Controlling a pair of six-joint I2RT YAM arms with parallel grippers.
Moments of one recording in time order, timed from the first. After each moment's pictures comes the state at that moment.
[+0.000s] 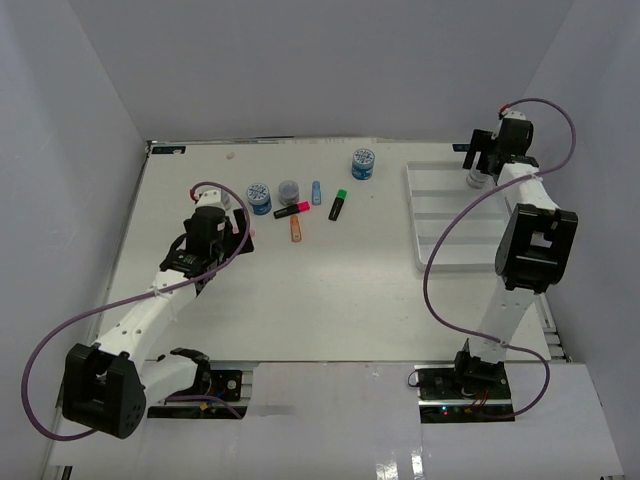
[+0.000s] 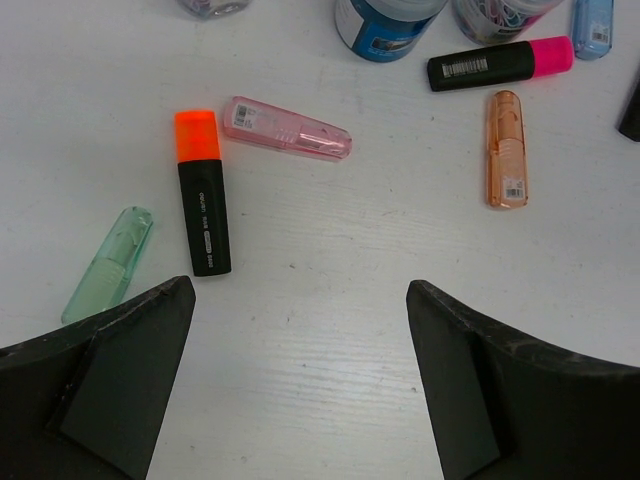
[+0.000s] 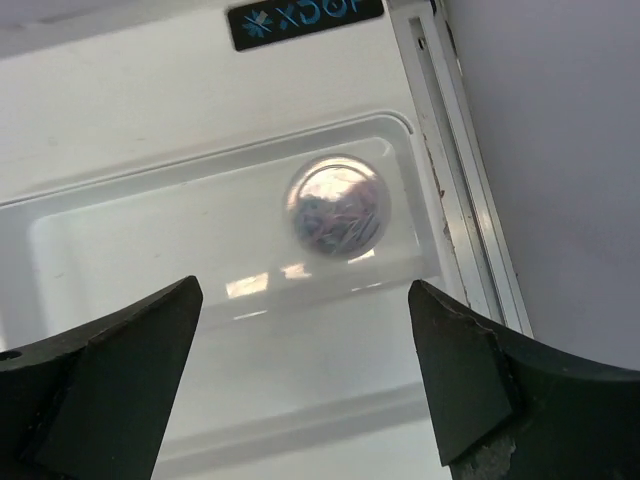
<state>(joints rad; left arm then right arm) -0.30 1.09 0.73 -0.27 -0.27 -0.34 -0.17 2.08 1.68 -0.23 0.03 0.02</state>
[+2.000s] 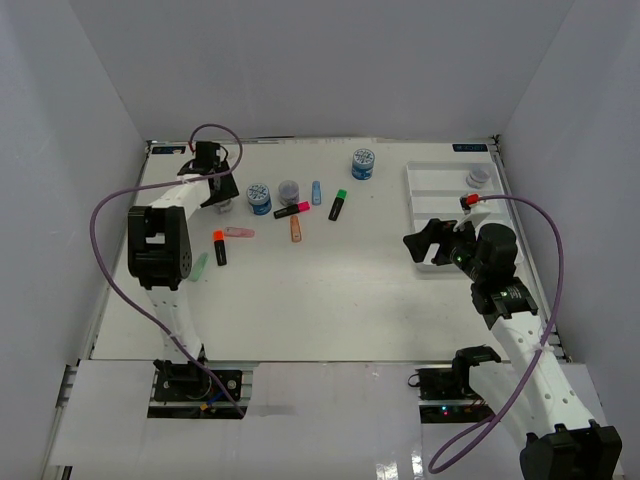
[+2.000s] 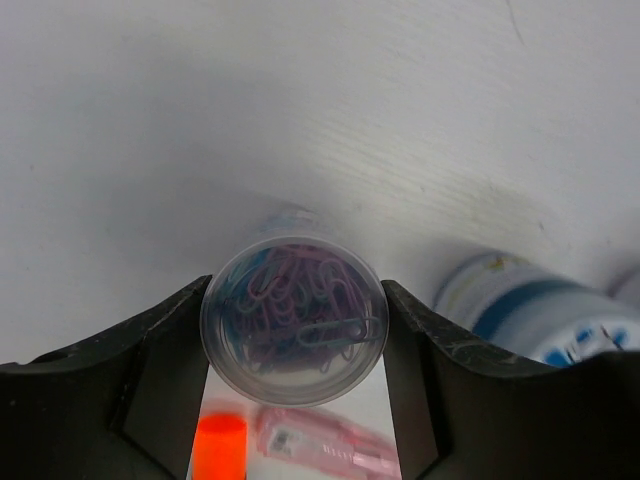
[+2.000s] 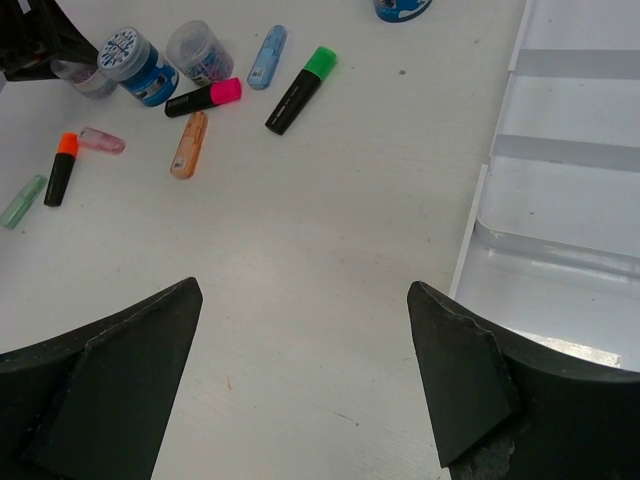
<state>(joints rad) -0.05 2.06 1.55 -0.37 -0.19 -0.34 0.17 0.73 0.59 -0.17 -0.32 0.27</state>
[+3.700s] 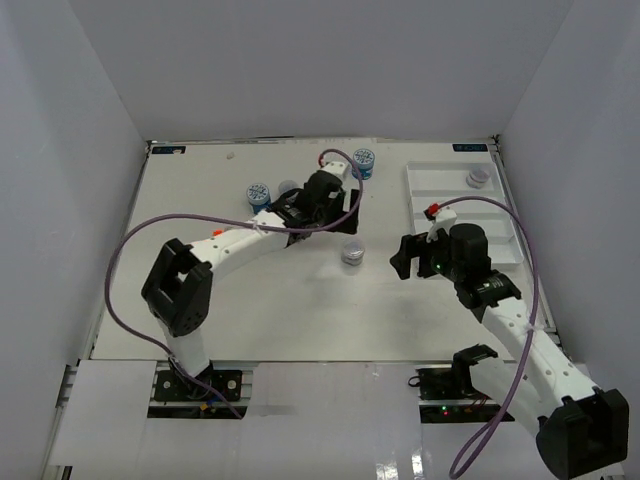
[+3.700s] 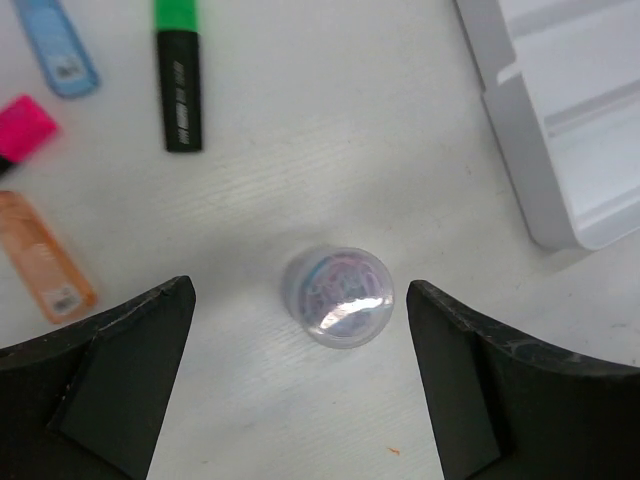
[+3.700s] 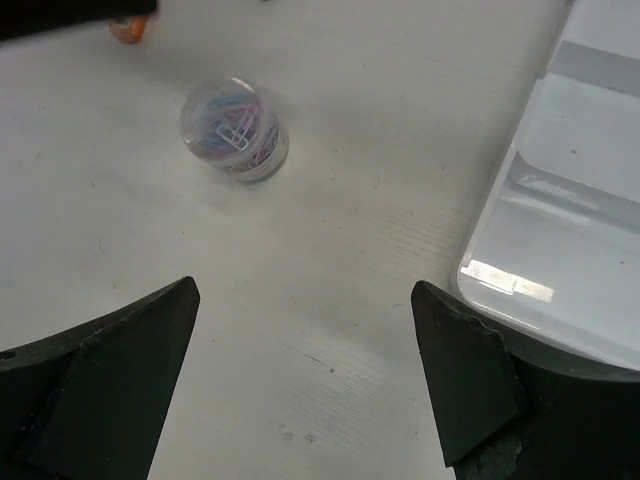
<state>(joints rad) -0.80 1.83 1.41 -0.27 -0.16 -0.39 0.32 0.82 0.57 -0.26 -0.23 0.12</state>
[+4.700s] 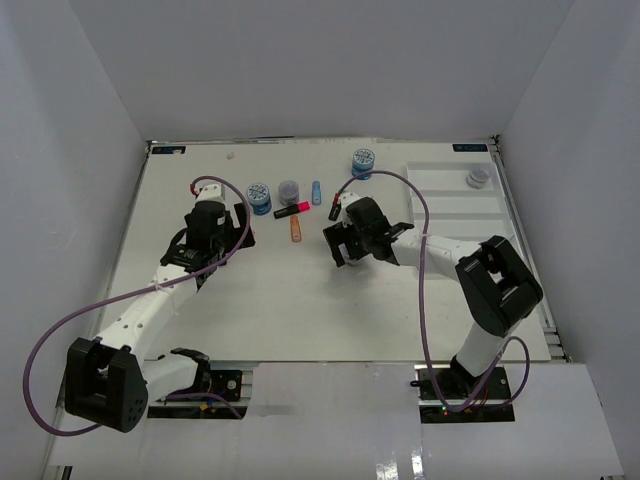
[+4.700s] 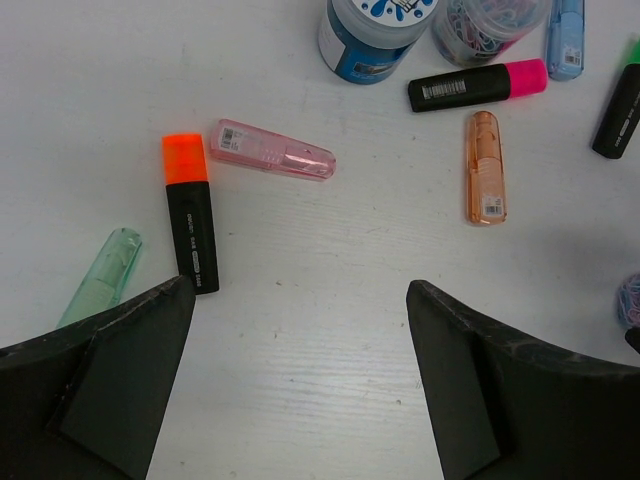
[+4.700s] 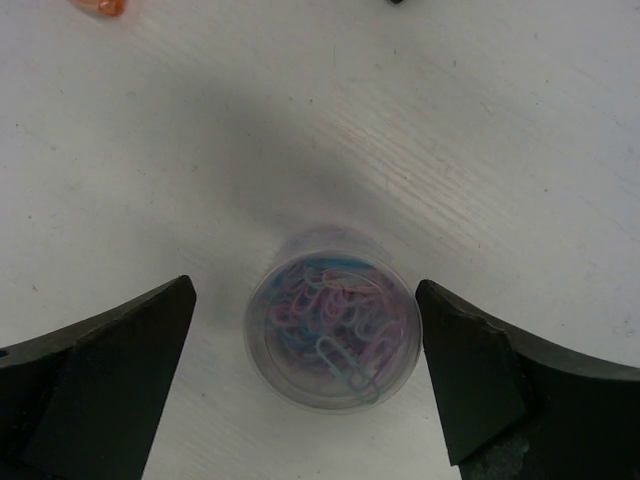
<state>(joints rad) -0.30 1.13 0.77 -0.26 -0.24 -0.35 0.70 1.70 1.02 -0.13 0.04 0.09</state>
